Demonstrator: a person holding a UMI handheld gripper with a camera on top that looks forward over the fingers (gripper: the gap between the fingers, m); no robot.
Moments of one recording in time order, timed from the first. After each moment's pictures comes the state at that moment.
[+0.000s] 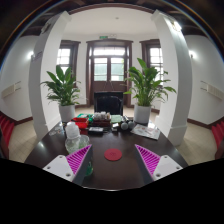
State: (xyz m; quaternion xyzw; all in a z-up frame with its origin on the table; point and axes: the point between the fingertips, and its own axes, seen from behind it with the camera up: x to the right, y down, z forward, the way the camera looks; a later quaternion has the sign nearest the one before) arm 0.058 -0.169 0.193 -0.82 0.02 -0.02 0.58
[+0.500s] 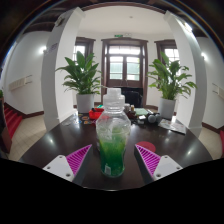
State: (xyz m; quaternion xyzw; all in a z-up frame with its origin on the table) arm -0.057 -0.128 0.093 -0.81 -0.05 0.02 0.58
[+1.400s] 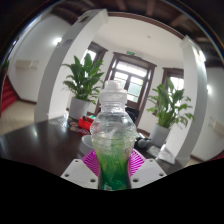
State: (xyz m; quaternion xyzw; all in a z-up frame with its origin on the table) arm -0.033 -0.069 0.118 -0.74 -0.13 -0.09 0.65
